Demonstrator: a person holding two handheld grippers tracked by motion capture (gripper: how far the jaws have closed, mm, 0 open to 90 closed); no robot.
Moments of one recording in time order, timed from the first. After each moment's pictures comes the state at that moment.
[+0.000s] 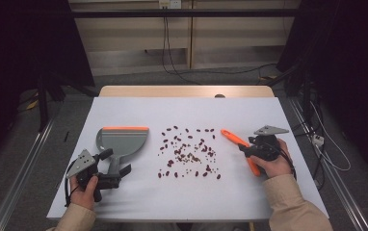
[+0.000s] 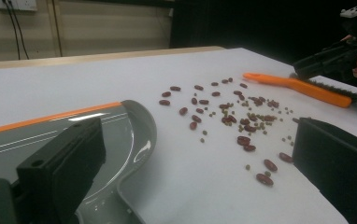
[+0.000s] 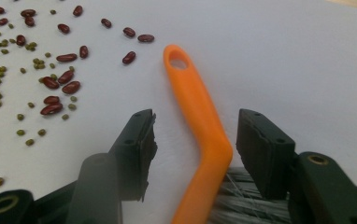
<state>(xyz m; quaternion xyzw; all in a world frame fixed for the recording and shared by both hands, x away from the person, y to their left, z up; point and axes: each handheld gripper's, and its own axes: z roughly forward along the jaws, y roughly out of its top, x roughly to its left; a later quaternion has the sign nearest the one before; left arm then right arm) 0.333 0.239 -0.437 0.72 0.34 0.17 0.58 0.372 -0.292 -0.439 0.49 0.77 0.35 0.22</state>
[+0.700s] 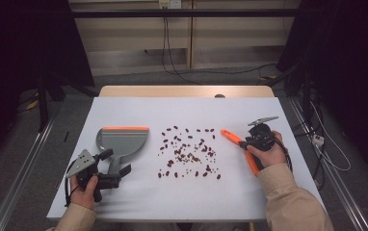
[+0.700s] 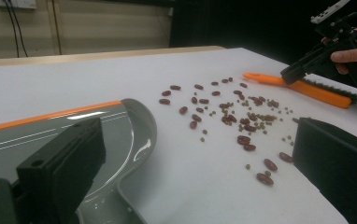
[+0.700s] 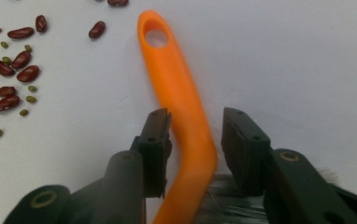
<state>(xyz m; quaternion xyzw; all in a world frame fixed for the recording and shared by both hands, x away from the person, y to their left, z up) 0.333 0.240 -0.438 0.72 0.34 0.16 0.58 0.408 -0.292 -0.441 0.53 0.79 0.27 0.15</state>
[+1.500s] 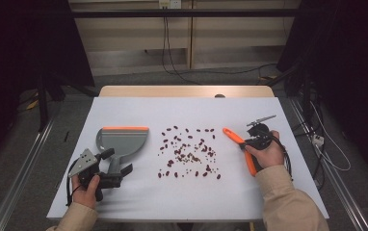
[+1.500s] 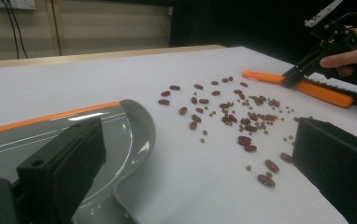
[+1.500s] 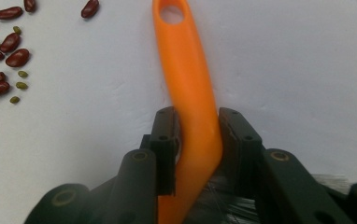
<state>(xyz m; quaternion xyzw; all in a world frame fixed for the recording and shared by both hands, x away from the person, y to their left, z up) 0.335 0.236 -0.438 0.72 0.34 0.17 0.58 0.415 -0.295 -0.447 0.53 0.80 0.25 0.11</state>
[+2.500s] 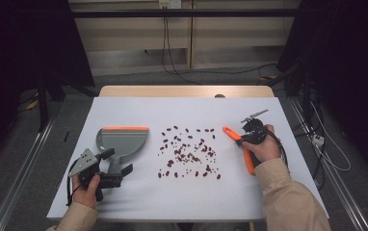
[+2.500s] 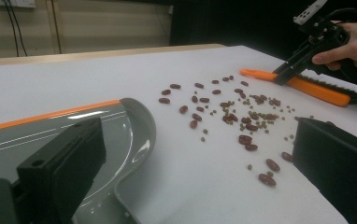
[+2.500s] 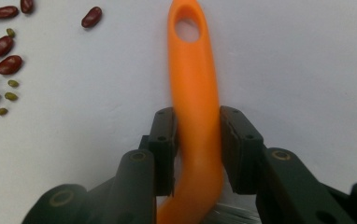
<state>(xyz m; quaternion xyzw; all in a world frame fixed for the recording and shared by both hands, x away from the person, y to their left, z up) 0.335 0.236 -0.439 0.72 0.34 0.16 0.58 0.437 -0.286 -0.446 0.49 0.83 0.23 0.11</state>
